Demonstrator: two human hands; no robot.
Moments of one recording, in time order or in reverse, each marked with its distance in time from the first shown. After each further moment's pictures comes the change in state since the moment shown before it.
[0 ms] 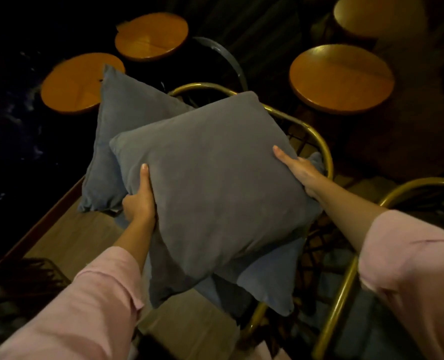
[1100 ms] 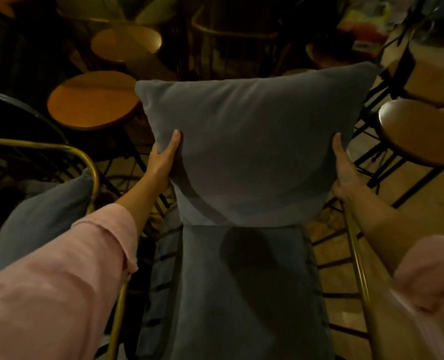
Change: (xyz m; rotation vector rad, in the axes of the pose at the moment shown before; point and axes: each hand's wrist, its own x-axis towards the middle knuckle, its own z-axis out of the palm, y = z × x) left_hand -0.539 -0.072 0.303 0.041 -1.225 0.430; right_hand -0.272 0.259 -0.569 0.753 0.641 -0.311
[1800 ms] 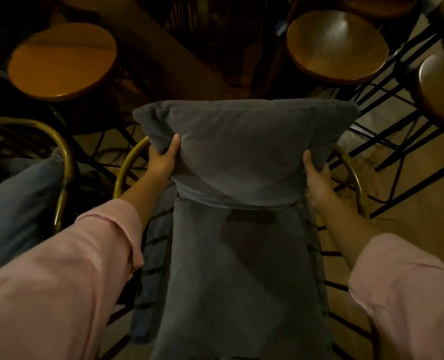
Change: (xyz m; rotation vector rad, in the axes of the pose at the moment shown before) left_hand 0.059 -0.102 0.036 0.101 0.121 -0.119; right_hand 0.091 0.140 -0.031 -0.140 0.195 0.191
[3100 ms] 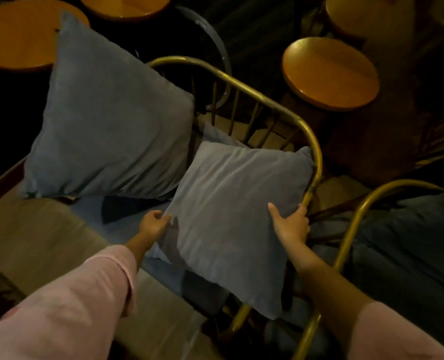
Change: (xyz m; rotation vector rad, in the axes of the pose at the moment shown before) left_hand -0.033 -0.218 -0.652 0.295 0.364 -0.502; right_hand -0.363 0.204 0.534 -0.920 -0.149 -0.151
